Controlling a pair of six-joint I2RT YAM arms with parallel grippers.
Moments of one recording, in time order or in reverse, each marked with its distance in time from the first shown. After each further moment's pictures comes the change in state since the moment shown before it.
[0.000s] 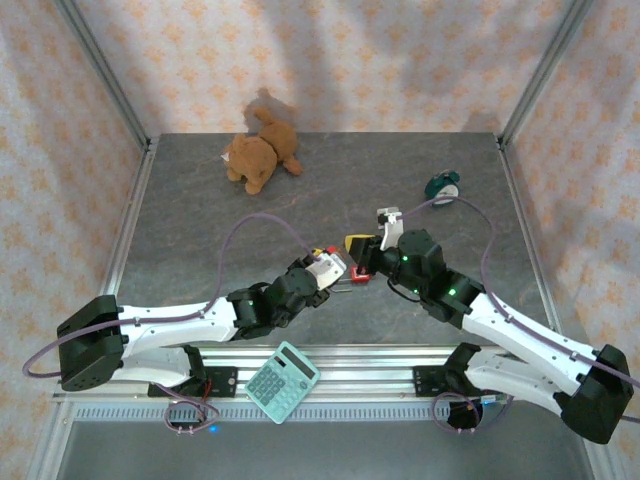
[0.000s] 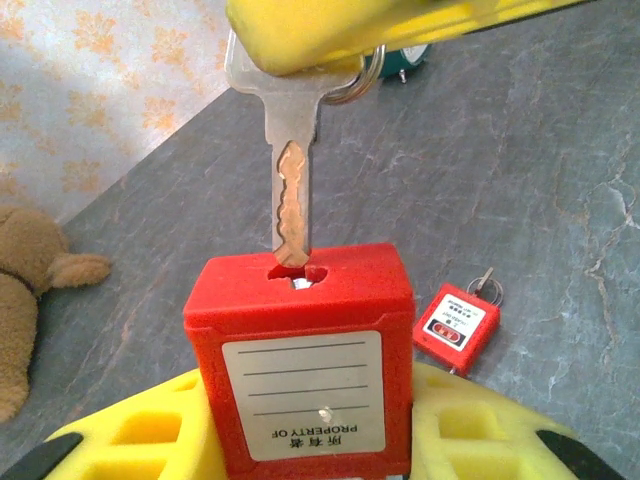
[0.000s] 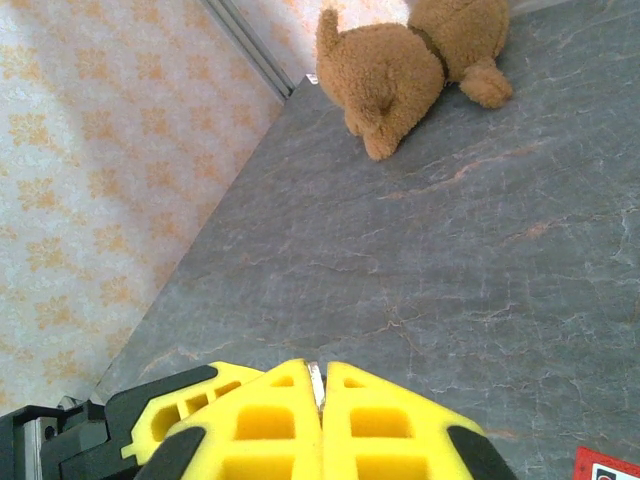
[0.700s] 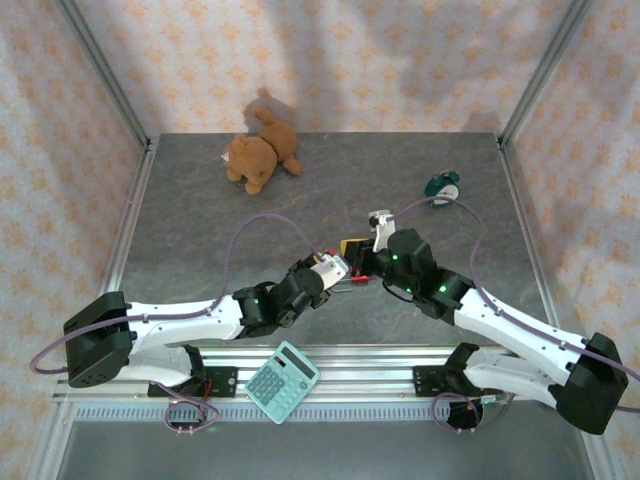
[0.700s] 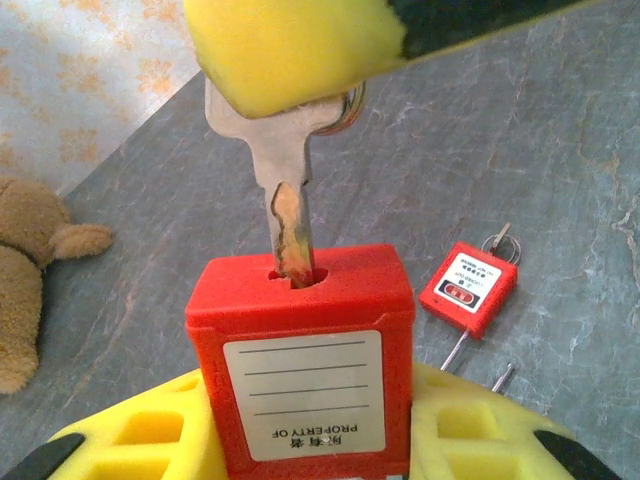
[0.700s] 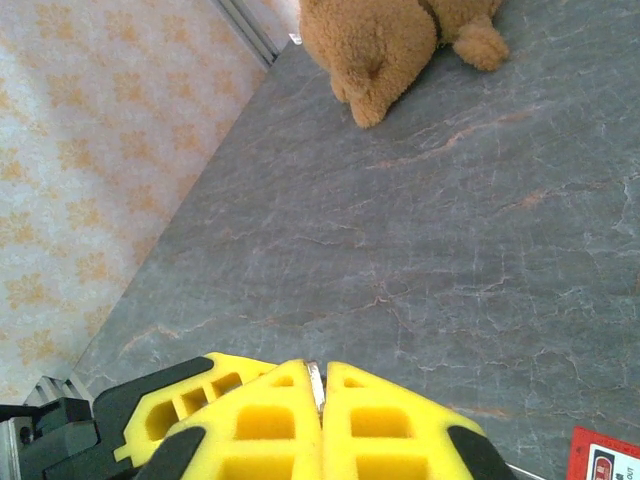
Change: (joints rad) left arm 0.000 0.043 0.023 -0.069 -0.022 -0.011; right arm 0.011 0.071 -0.001 0.005 -0.006 -0.003
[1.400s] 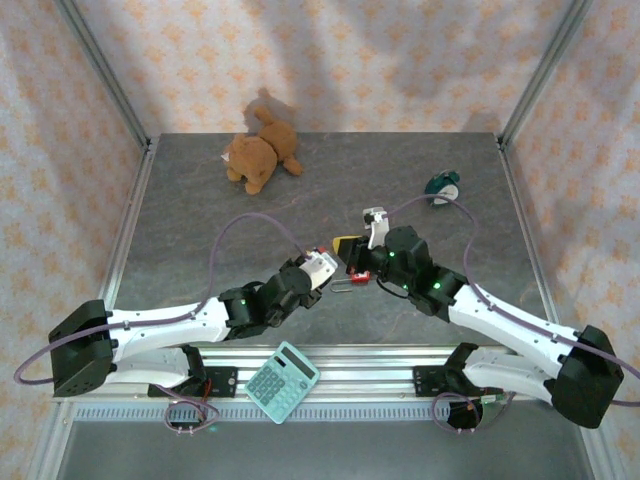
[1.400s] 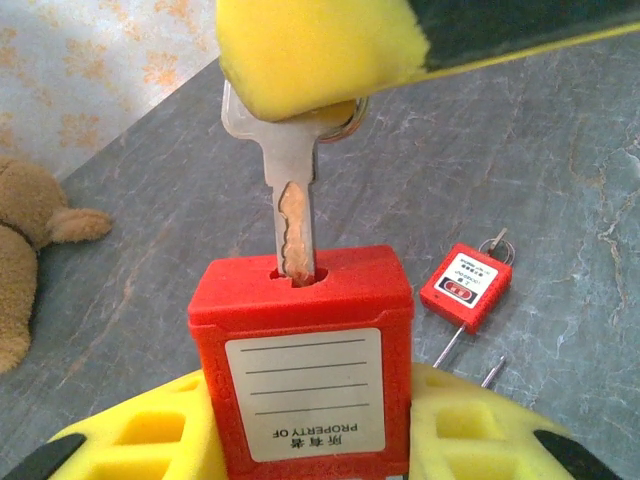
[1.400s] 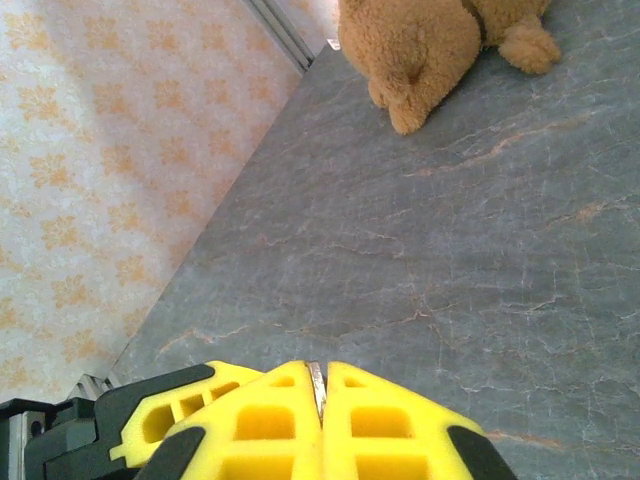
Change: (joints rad) left arm 0.023 -0.101 -0.042 -0.023 0.043 -0.053; right arm -0.002 0.049 0.007 0.086 -0.059 0.019
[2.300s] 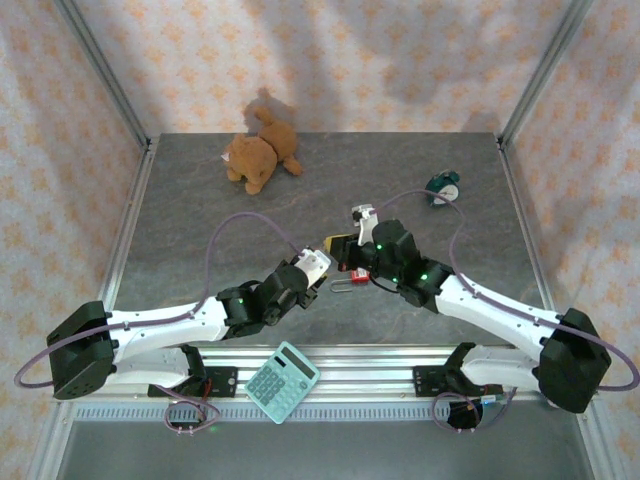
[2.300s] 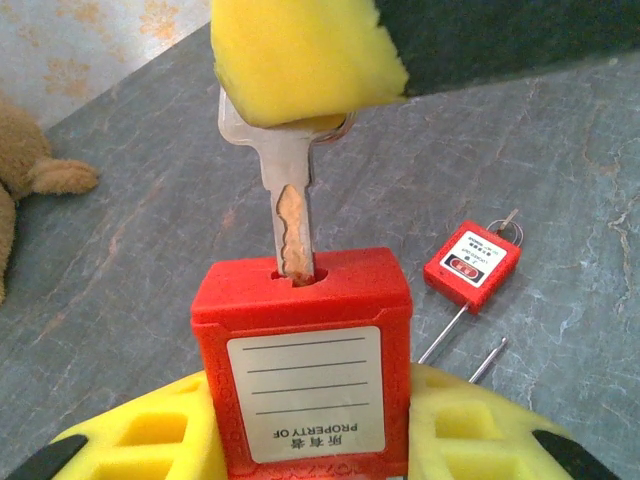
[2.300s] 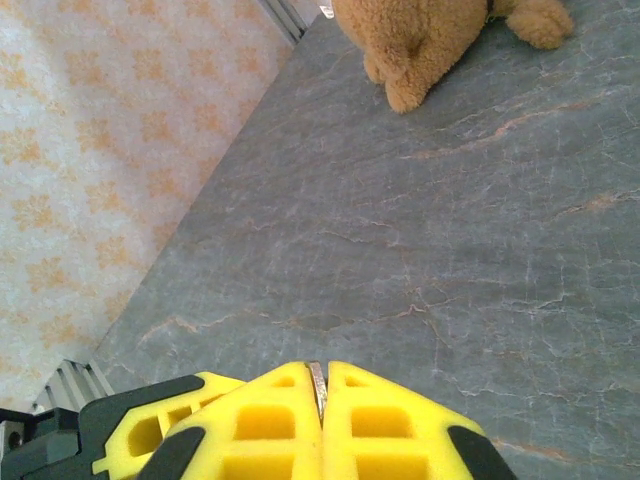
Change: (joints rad) left arm 0.037 -0.006 -0.020 -0.024 0.034 -0.087; right arm -0.003 0.110 0.048 0.004 -0.023 -0.033
